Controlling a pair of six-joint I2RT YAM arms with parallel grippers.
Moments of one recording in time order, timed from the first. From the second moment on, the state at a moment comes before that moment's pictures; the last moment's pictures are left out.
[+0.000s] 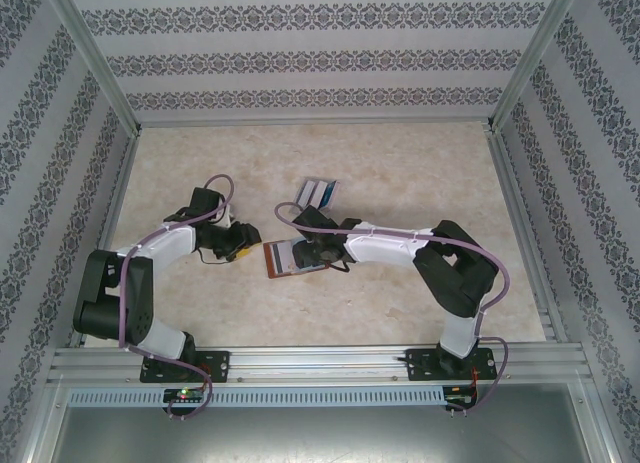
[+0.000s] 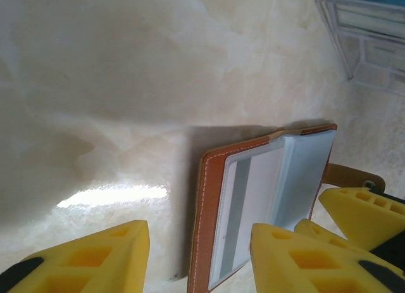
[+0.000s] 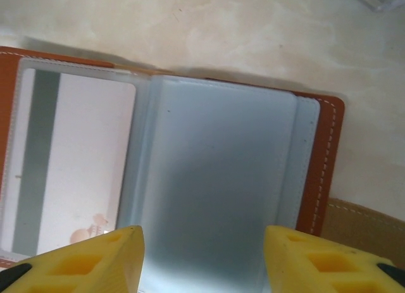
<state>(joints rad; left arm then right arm) -0.12 1.50 0.76 -0.42 0.55 -0.63 0.88 1.84 1.13 -0.40 0.04 0.54</state>
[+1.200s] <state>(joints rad) -0.16 1.61 0.70 -0.25 0.62 -0.66 0.86 1.89 1.14 -0.24 -0.22 0.57</state>
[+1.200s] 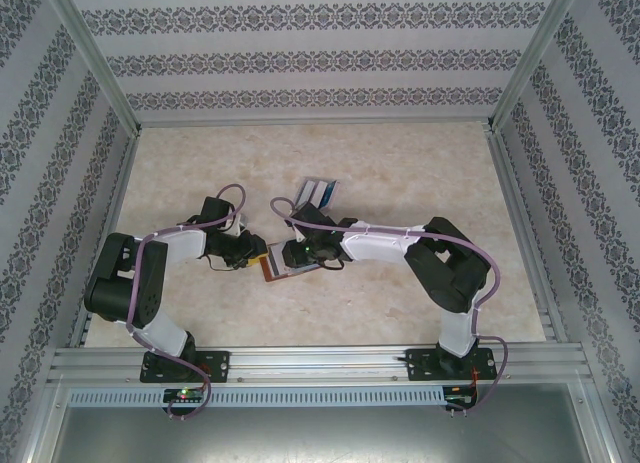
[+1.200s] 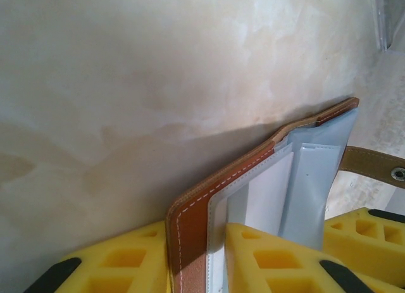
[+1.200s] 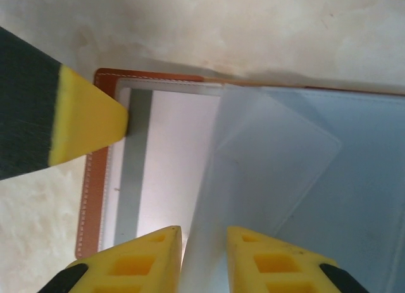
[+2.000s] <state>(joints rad) -0.08 1.63 0.75 -0.24 0.64 -0.69 0.85 1.94 1.13 0.03 -0.50 0.58</state>
